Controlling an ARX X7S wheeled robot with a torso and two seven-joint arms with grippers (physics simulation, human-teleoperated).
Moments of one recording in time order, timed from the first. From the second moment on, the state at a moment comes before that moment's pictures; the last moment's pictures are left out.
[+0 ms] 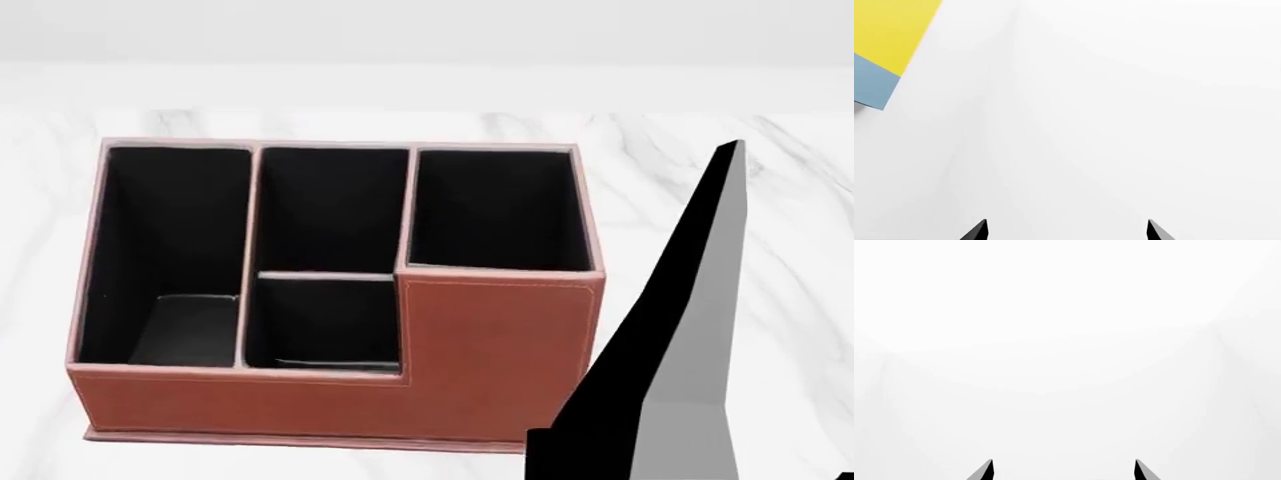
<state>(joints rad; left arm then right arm) 0.79 0.00 -1.26 1.05 -0.41 -0.05 -1.23 1.53 1.26 -1.78 -1.05 0.50 -0.31 1.57</state>
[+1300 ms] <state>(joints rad) 0.79 0.00 -1.25 1.05 -0.40 -0.05 -1.23 1.52 1.10 -1.77 -1.05 0.52 -0.19 1.57</state>
